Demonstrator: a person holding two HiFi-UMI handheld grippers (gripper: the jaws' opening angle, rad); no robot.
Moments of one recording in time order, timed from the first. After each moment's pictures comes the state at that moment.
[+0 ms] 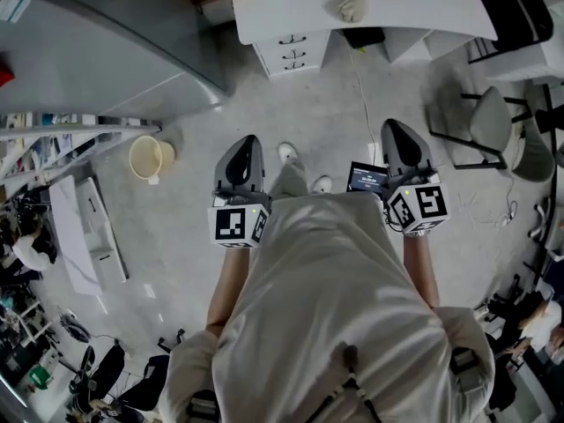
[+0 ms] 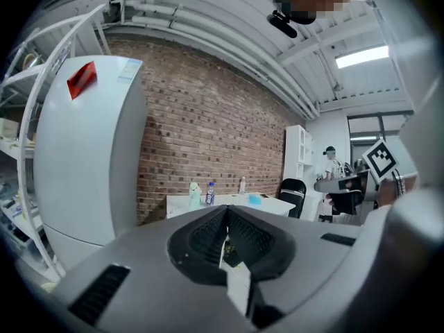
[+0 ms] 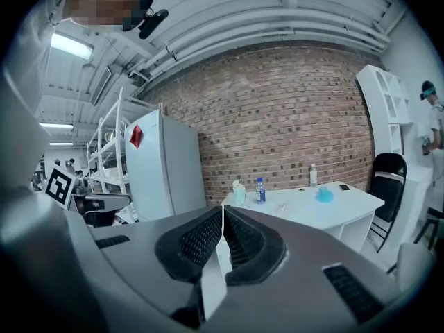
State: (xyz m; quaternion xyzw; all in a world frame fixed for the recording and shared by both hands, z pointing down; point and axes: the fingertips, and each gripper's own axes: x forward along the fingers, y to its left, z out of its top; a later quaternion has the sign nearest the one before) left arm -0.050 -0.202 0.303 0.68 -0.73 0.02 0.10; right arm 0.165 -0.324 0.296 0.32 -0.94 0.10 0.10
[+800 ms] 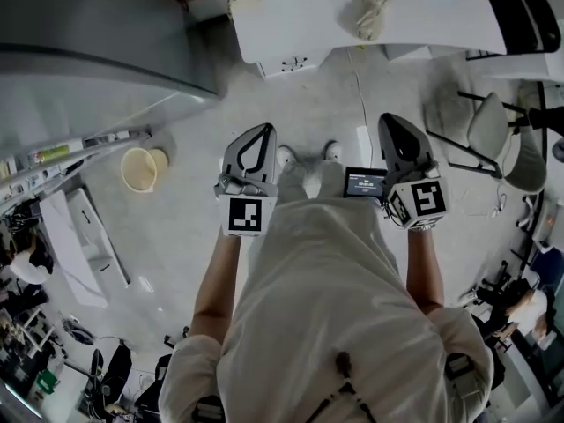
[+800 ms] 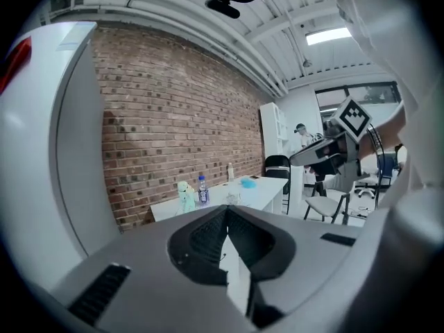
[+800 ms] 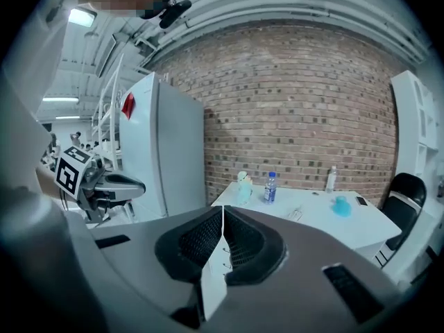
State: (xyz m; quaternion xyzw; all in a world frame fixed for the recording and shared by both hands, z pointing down) left arm -0.135 -0.339 0.343 0.76 -0.64 0.14 0.03; right arm 0.035 -0.428 0.328 0.28 -0.94 0.05 0.20
